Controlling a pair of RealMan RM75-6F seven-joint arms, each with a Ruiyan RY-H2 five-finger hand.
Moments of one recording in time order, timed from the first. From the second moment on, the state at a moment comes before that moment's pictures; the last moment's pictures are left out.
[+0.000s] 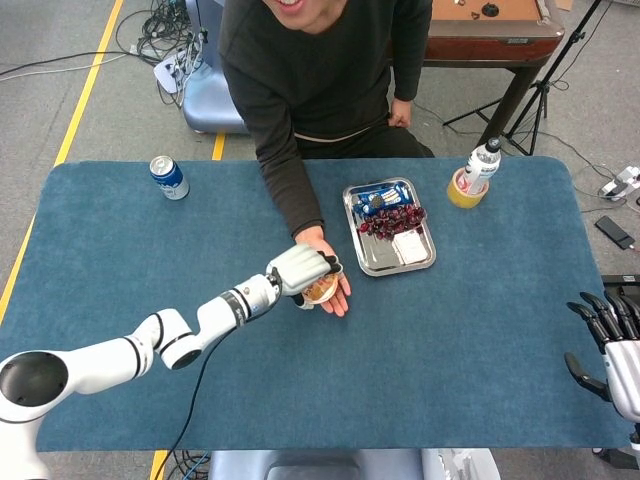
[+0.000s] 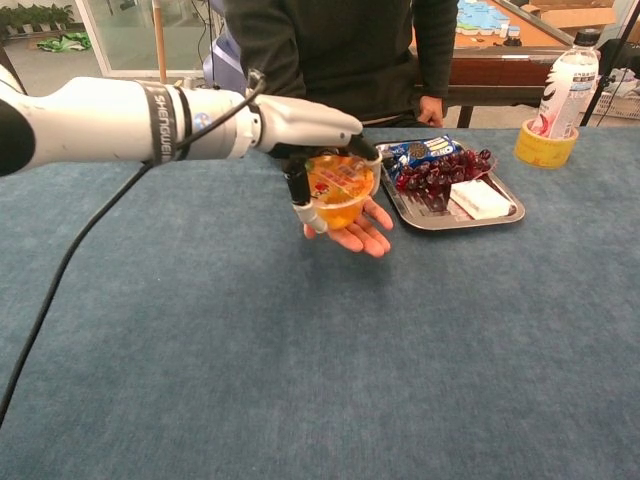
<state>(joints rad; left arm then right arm) -1.21 -1.57 -0.16 -1.18 1.43 0.61 -0.10 -0.01 -0.98 0.02 -1.70 -1.59 1.58 0.01</state>
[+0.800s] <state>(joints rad) -1.00 -1.40 -0.09 -1.32 1.29 0.74 0.08 -0.01 -0.97 0.02 -1.72 -1.63 1.59 -0.01</state>
